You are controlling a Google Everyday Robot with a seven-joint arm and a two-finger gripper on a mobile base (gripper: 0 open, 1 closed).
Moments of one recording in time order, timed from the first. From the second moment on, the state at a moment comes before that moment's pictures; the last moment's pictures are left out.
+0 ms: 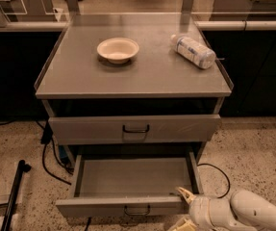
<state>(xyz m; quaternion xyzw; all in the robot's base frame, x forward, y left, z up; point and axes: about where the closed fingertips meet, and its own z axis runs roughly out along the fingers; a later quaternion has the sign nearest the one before) 0.398 -0.140 0.429 -0.52 0.73 0.26 0.35</state>
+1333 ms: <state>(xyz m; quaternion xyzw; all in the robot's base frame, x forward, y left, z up) 0.398 -0.140 0.429 -0.52 0.73 0.26 0.35</state>
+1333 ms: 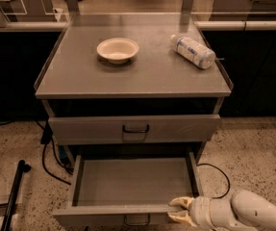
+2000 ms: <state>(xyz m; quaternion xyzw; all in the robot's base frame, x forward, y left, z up) 0.398 -0.140 0.429 -0.52 0.73 0.26 0.35</state>
